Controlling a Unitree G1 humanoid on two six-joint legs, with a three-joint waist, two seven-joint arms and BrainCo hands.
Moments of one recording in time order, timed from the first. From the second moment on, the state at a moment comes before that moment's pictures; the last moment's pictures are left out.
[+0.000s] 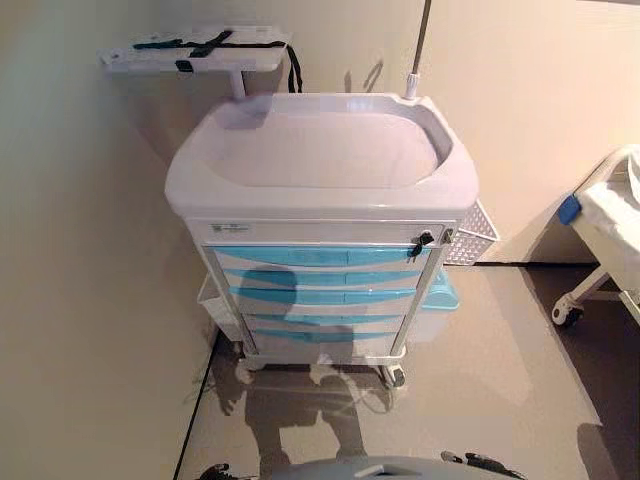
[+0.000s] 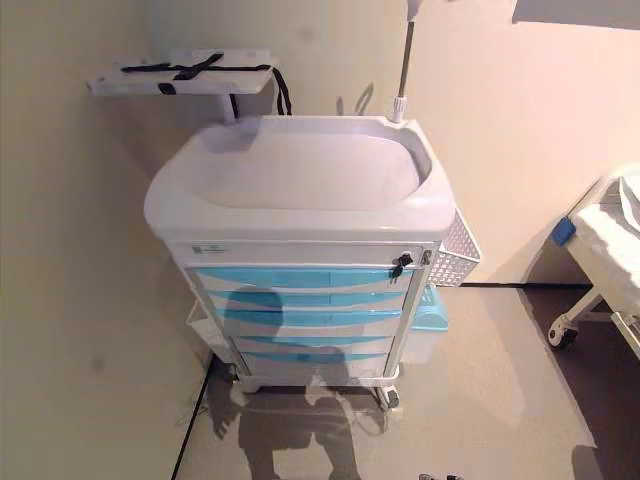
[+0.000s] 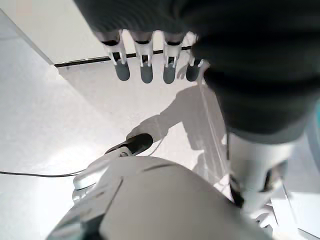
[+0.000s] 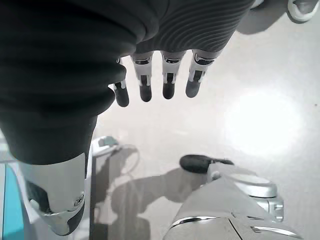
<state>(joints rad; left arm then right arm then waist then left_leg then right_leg) 0.06 0.24 -0.21 1.29 0.01 -0.01 0.03 0.03 -0.28 0.11 1.31 0.24 0.00 0.03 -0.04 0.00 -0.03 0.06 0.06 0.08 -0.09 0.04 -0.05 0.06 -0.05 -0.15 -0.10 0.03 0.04</state>
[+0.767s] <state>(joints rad) 0.06 0.24 -0.21 1.28 0.00 -0.01 0.02 0.04 -0.28 0.11 1.31 0.23 -0.01 0.02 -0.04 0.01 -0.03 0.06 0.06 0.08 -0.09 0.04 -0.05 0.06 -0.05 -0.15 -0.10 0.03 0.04</state>
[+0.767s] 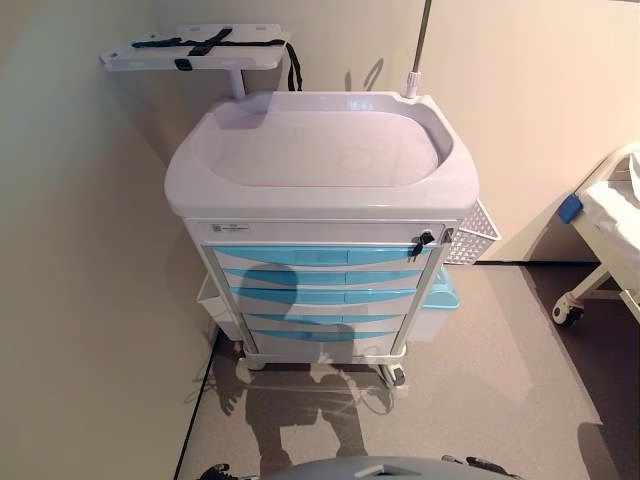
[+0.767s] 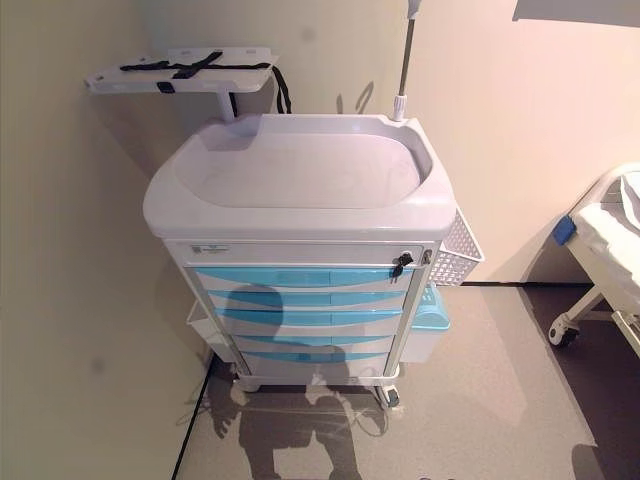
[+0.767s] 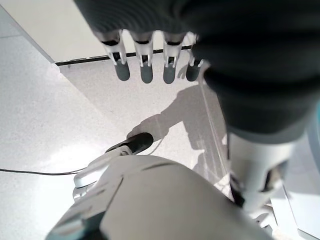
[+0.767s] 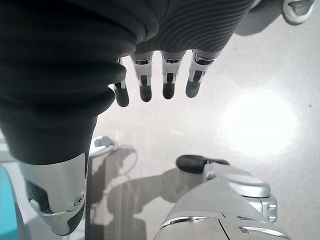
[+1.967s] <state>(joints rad) -0.32 0.29 -0.19 0.99 -0.26 -0.09 0.17 -0.29 -0.33 0.13 1.26 0.23 -0.06 -0.08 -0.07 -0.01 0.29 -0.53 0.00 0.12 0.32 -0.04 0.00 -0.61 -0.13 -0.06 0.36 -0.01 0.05</state>
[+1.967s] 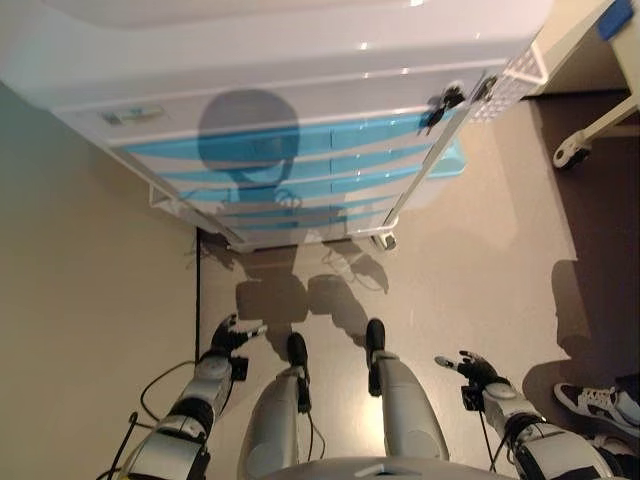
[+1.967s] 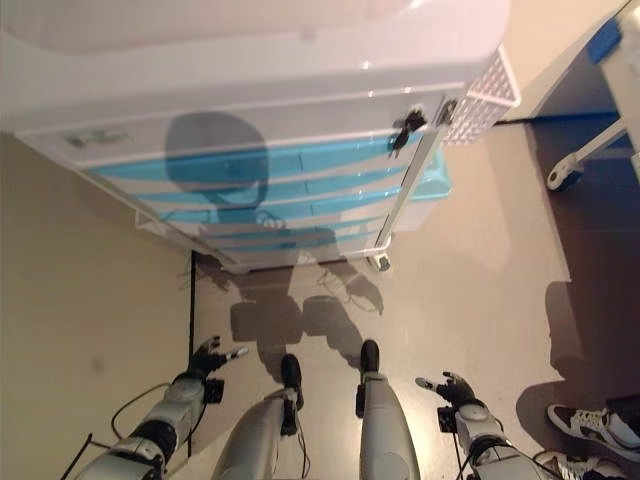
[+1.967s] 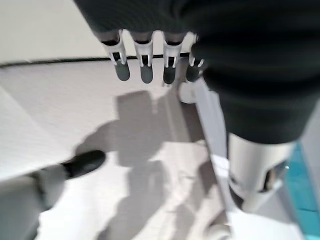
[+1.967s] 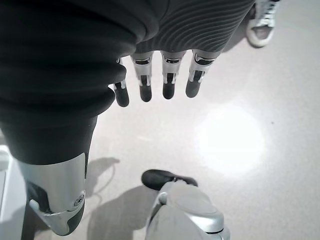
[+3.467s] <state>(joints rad) -0.62 0.11 -0.26 0.56 -1.28 -0.21 0.07 -0.33 -0.29 0.25 1.18 0.25 -0.08 -0.06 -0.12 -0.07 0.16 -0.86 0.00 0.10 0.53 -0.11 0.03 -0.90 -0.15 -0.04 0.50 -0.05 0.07</state>
